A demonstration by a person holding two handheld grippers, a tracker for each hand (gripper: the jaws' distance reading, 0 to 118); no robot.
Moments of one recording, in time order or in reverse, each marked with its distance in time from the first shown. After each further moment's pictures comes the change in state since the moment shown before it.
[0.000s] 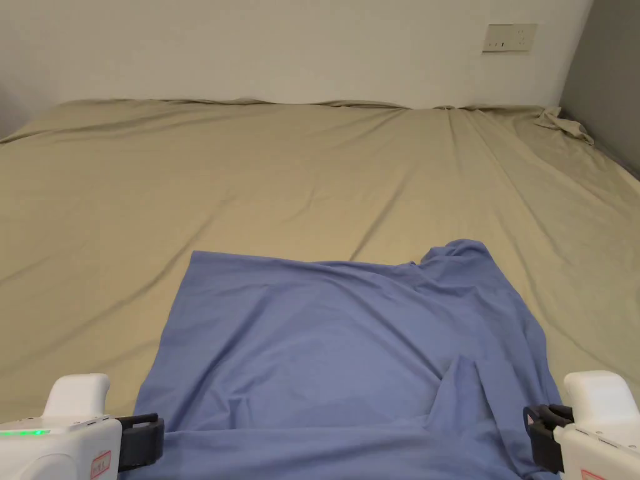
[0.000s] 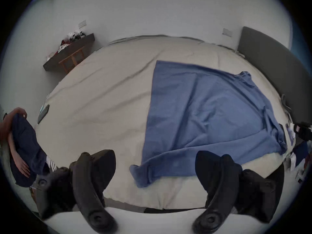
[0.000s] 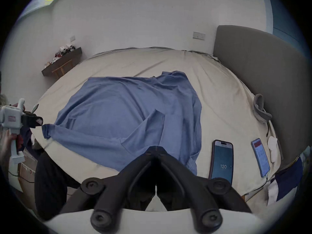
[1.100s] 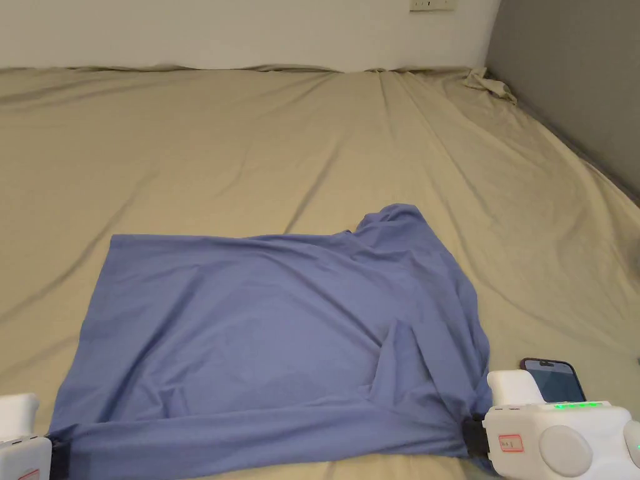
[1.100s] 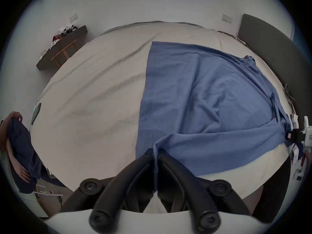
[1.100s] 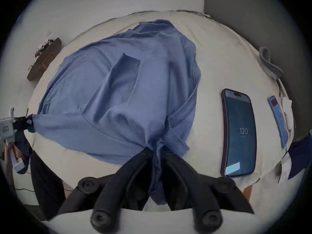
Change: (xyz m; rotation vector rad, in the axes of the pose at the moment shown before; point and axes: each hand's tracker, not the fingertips) left arm 0.009 -0.006 -0.025 -0.071 -0.035 -0.053; right arm 0.041 -0.048 -0.075 -0.305 -0.014 -0.159
